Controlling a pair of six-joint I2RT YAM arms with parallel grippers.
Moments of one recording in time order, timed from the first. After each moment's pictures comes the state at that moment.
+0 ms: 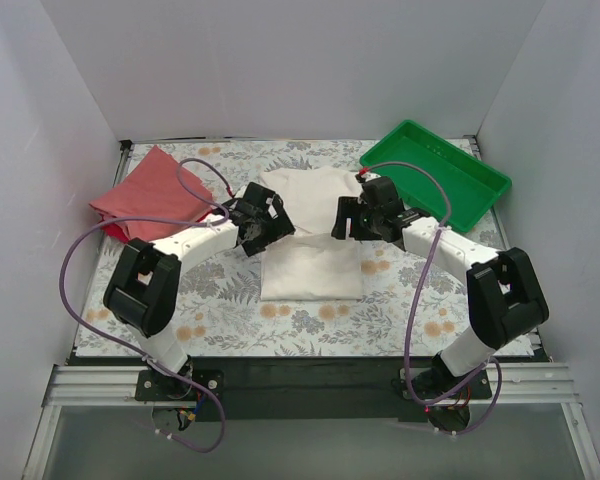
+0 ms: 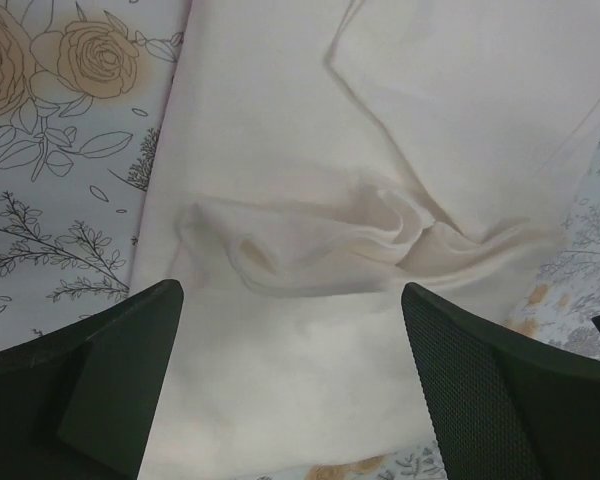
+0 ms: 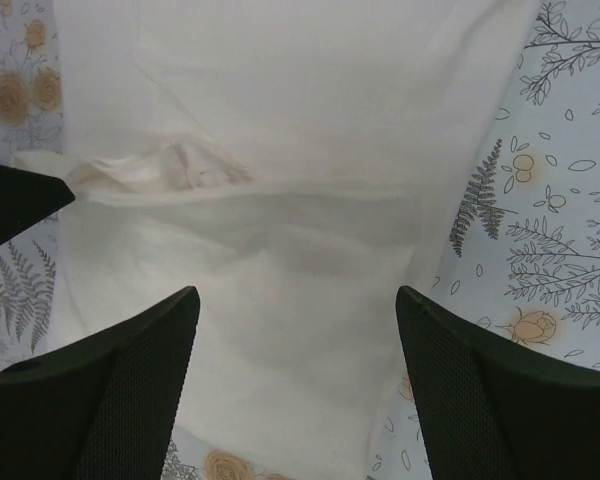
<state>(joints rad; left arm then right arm) -0.53 1.72 1.13 -0.37 -0.10 -0.94 0.51 1.58 1.04 -0.24 -0.09 0.44</state>
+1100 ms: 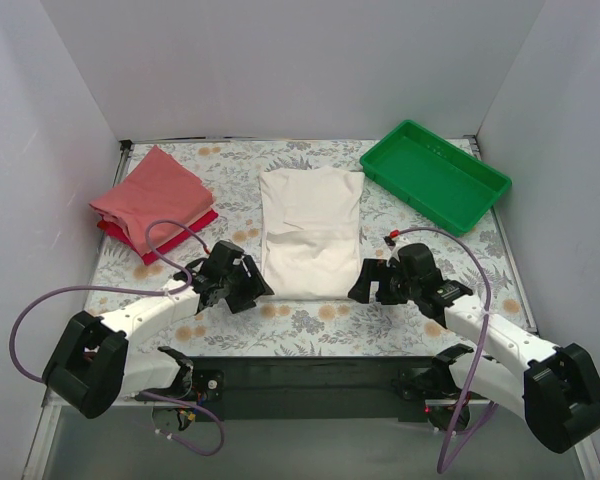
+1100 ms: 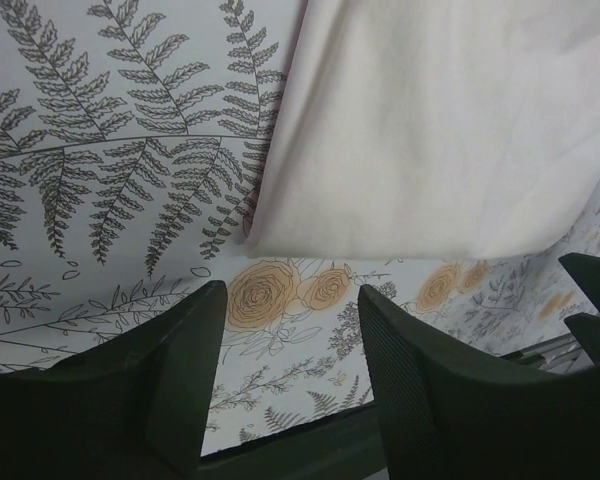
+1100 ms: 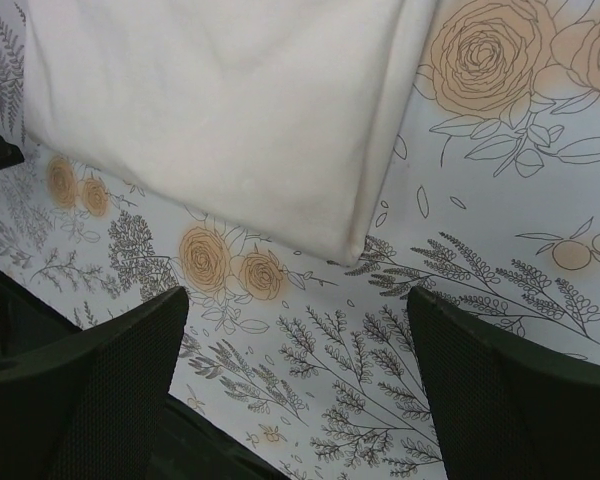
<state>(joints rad) -0.56 1.20 0.54 -0.31 0.11 -1.02 0.50 1.00 0.42 -0.19 -0.26 0.53</state>
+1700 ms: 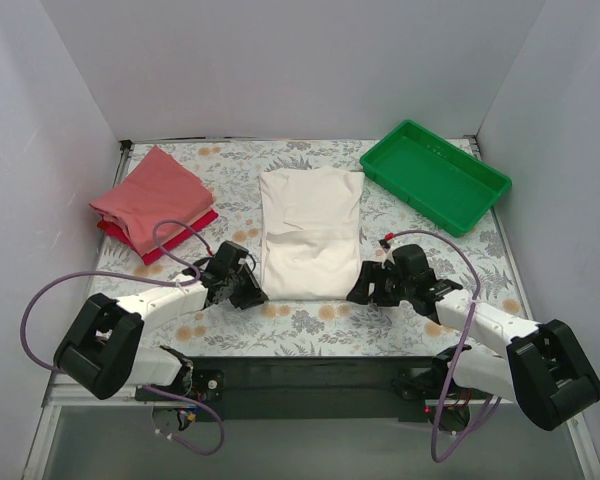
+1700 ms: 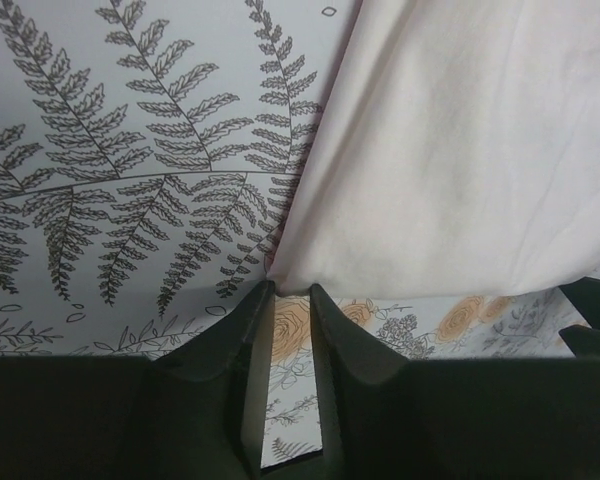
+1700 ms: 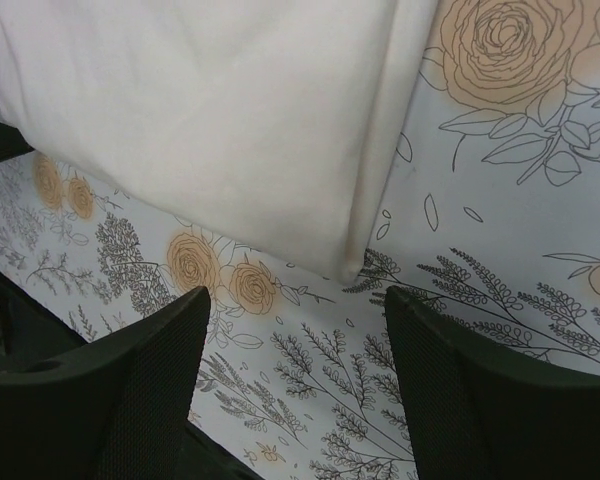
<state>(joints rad) -0.56 1.31 0.54 -0.25 0.08 -1.03 0.50 1.11 0.39 -0.08 -0.30 0.55</state>
